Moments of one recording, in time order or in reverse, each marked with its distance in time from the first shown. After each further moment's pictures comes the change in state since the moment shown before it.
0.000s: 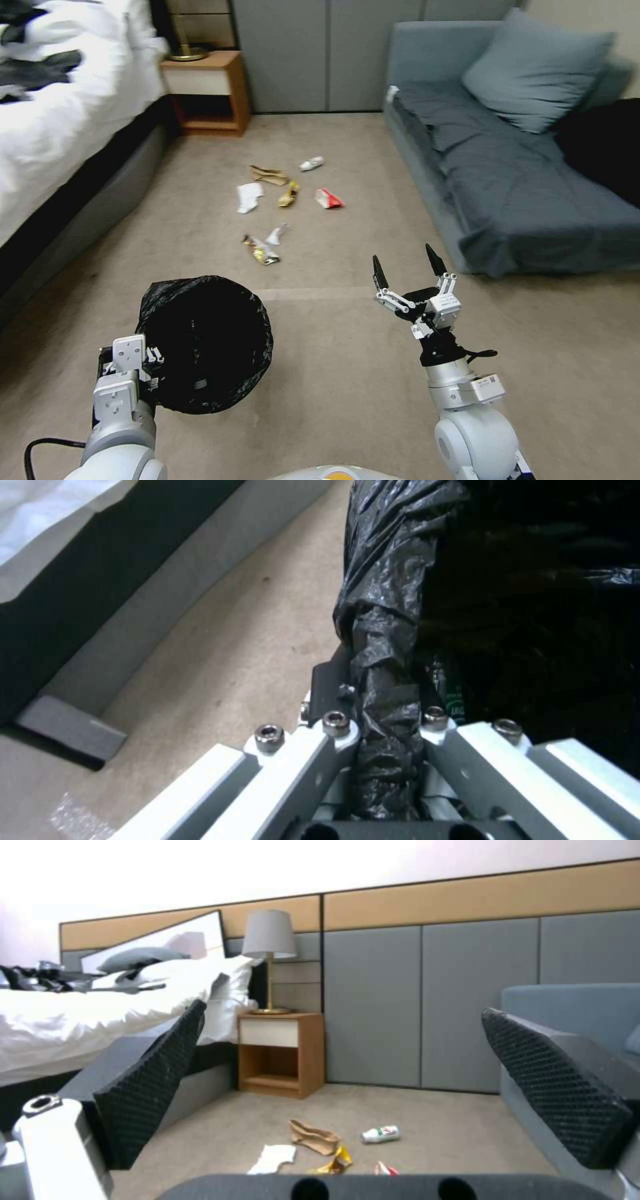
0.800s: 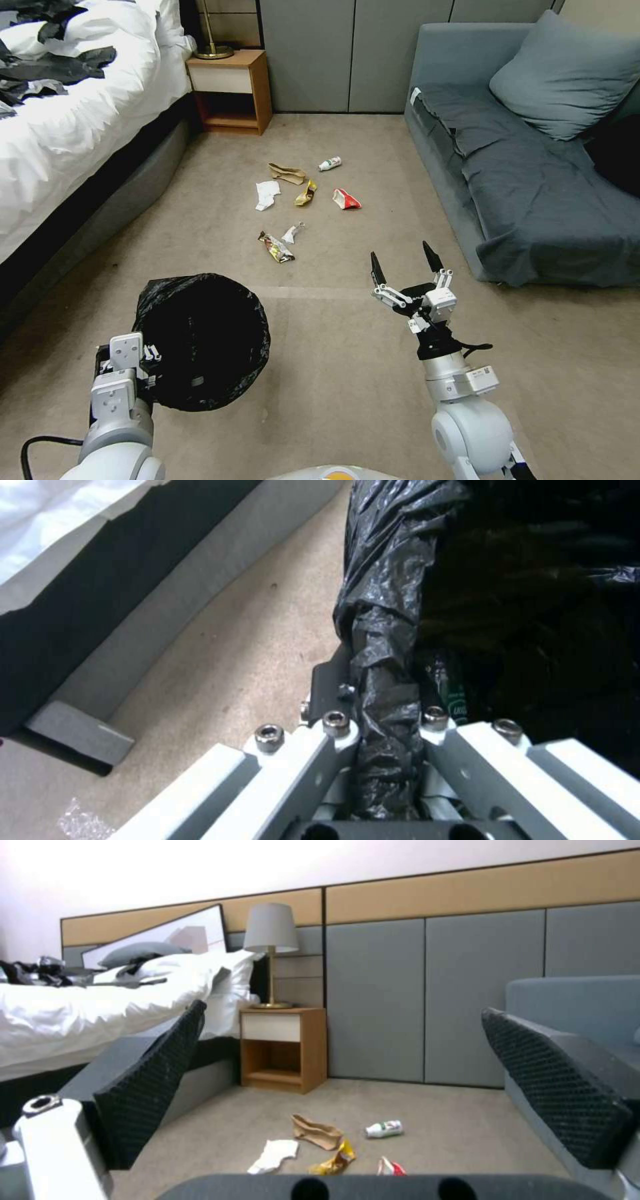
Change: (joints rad) left arm -0.012 0.006 -0.015 0.006 0.000 -0.005 0.003; right arm 0.034 0.002 -0.009 -0.032 0.003 -0.016 0.003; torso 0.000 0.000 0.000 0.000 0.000
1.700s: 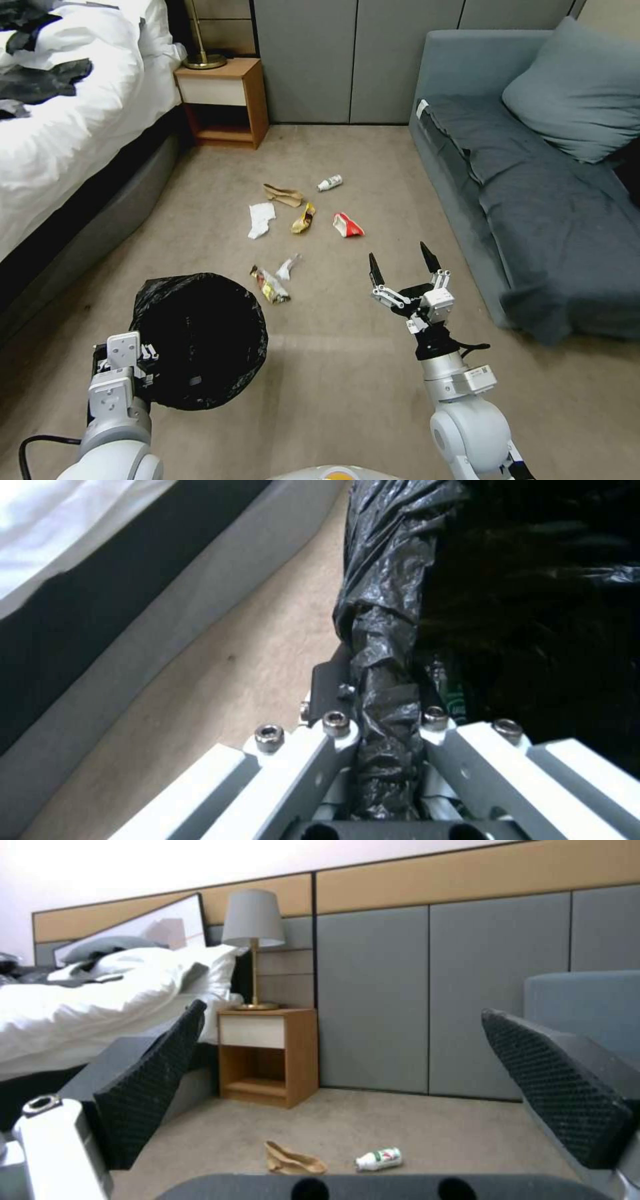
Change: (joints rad) left arm -0.005 0.000 -0.015 0.005 -0.003 0.001 -0.004; right arm 0.004 -0.004 -0.006 -0.007 0.010 0.004 -0.006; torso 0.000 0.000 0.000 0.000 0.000
